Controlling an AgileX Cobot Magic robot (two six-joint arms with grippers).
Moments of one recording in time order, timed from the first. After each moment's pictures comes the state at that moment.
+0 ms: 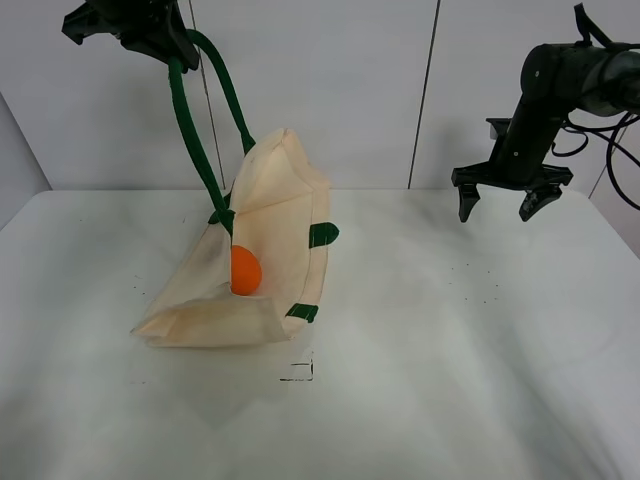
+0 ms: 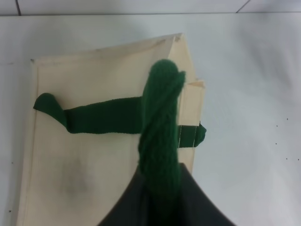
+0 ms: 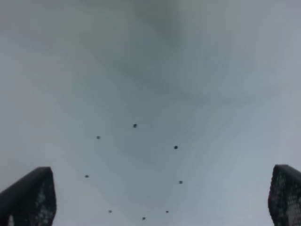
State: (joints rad) left arm -0.24 1.88 -2.15 -0.18 1.19 -0.18; right arm 0.06 2.25 -2.00 0.02 1.21 0.02
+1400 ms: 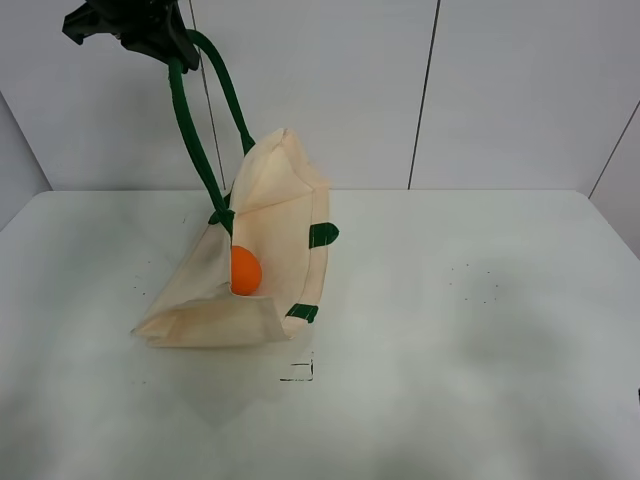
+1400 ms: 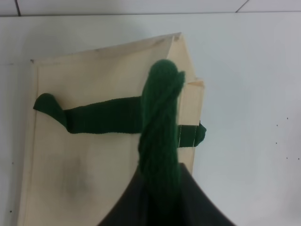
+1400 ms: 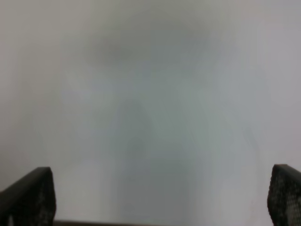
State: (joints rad) left arm -0.24 1.88 -2.15 -0.18 1.19 -0.17; right arm 0.06 0.31 -0.50 0.01 1.03 -0.01
